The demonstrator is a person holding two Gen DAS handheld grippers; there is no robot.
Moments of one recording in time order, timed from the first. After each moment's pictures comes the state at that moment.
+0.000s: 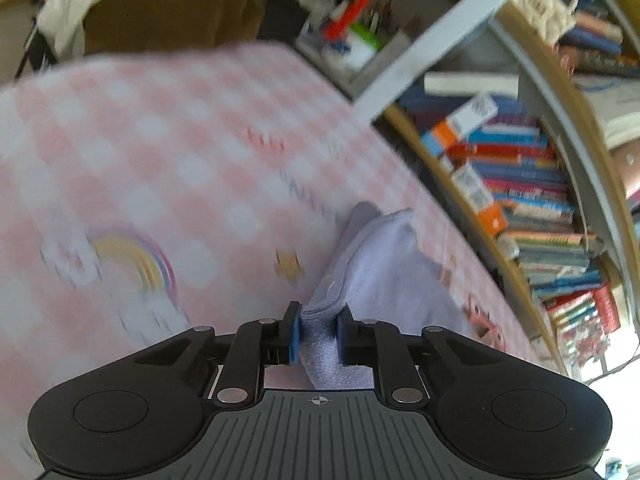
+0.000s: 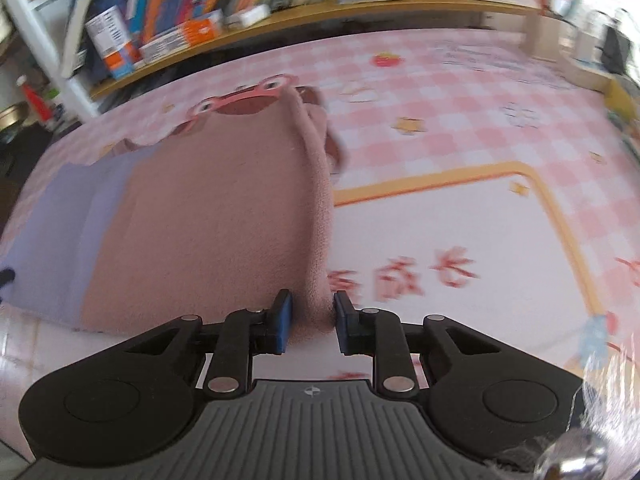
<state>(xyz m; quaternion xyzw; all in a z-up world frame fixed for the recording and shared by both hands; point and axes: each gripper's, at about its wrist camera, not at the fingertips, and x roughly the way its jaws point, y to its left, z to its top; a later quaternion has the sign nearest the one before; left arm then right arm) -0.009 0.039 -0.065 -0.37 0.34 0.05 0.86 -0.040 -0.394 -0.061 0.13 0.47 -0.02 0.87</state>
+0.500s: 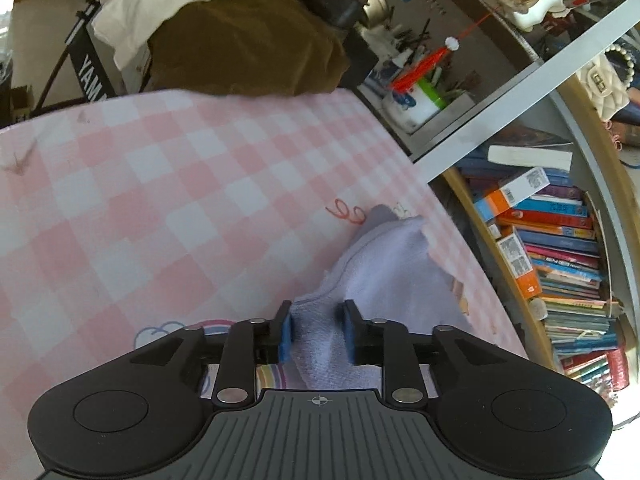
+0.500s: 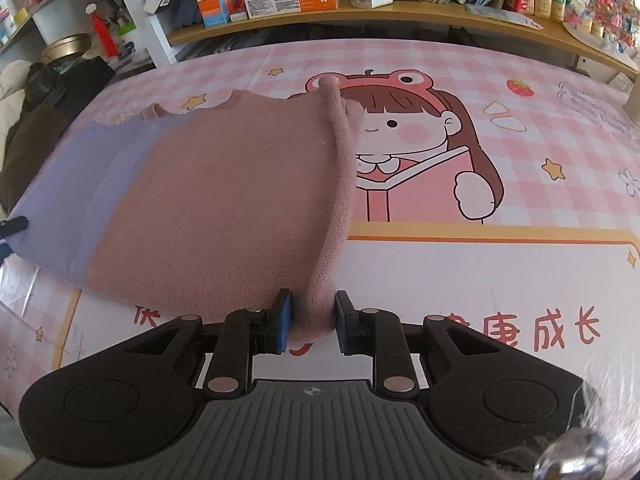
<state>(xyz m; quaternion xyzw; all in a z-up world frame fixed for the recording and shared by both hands) -0.007 0.102 -0.088 -0.40 0.33 0.10 0.85 -0.008 -0.323 -0.065 0.07 0.48 0.05 0.87</state>
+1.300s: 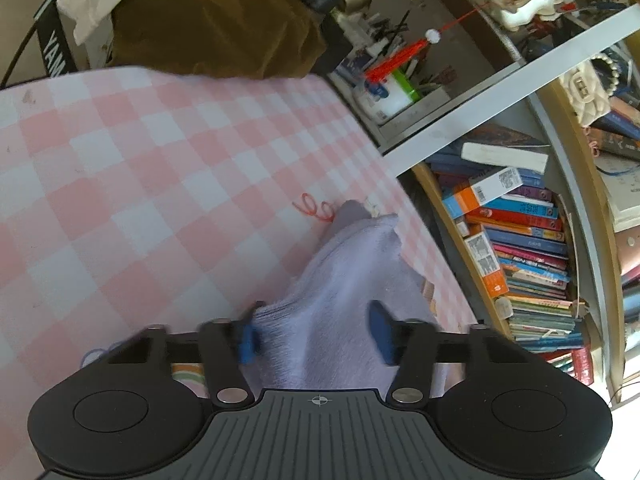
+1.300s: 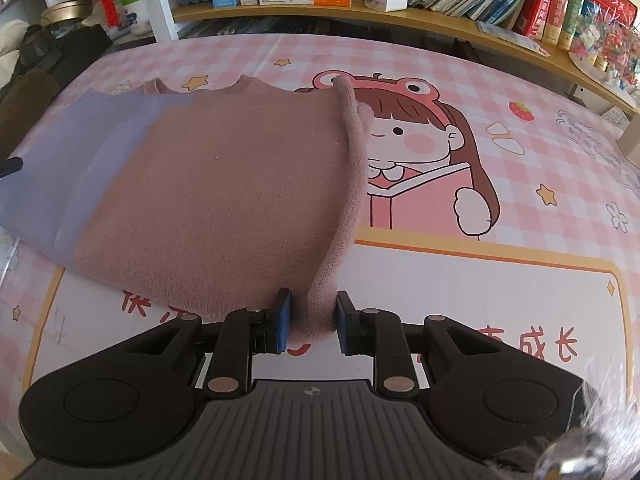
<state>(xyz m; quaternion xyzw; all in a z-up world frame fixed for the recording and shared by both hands) 0.012 0.111 -0.101 -0.44 0.32 0.04 0.84 -0.004 -0.301 -0.063 0.00 0.49 0.04 0.87</state>
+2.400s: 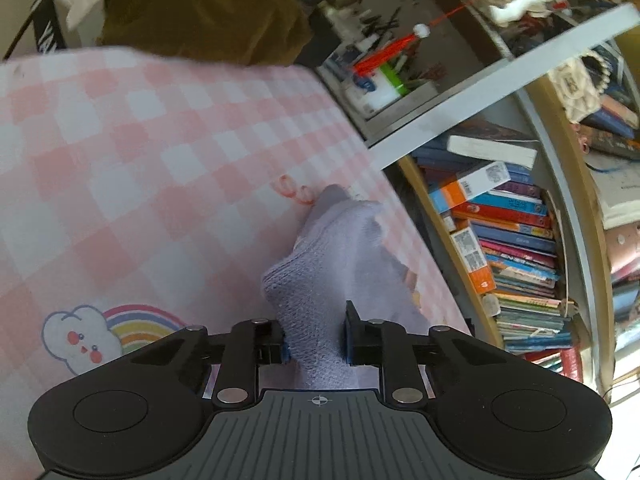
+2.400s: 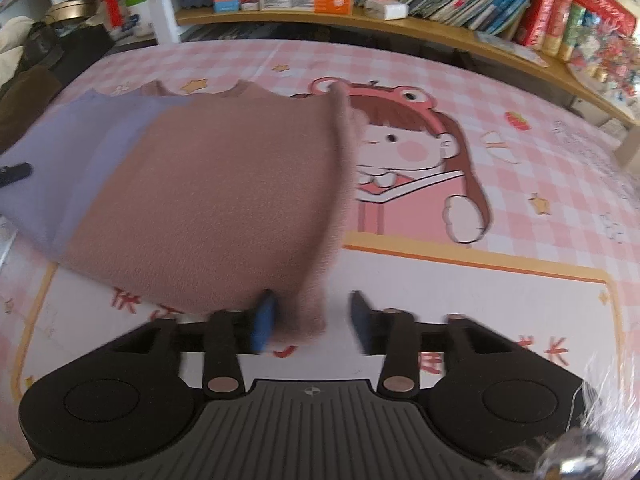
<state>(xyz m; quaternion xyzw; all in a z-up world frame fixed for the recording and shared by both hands) 0.009 0.089 -0.094 -0.43 0.30 0.02 0.85 -0.010 -0.310 -0.062 -0.01 0.47 0.05 0.88</state>
